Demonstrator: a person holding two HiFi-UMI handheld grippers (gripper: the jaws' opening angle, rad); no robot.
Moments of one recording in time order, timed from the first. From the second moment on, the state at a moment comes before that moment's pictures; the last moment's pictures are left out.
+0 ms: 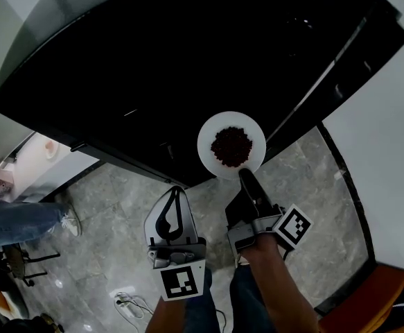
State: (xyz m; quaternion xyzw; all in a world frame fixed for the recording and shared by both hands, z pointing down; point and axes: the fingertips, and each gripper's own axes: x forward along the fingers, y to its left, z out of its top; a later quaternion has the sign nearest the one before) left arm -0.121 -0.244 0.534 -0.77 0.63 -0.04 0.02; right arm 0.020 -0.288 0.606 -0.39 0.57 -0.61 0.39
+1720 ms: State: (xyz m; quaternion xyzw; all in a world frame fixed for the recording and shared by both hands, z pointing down) left arm -0.115 -0.174 0.398 -0.75 0.66 -0.01 -0.02; right arm 0.042 -0.185 0.425 -0.38 0.58 -0.63 0.36
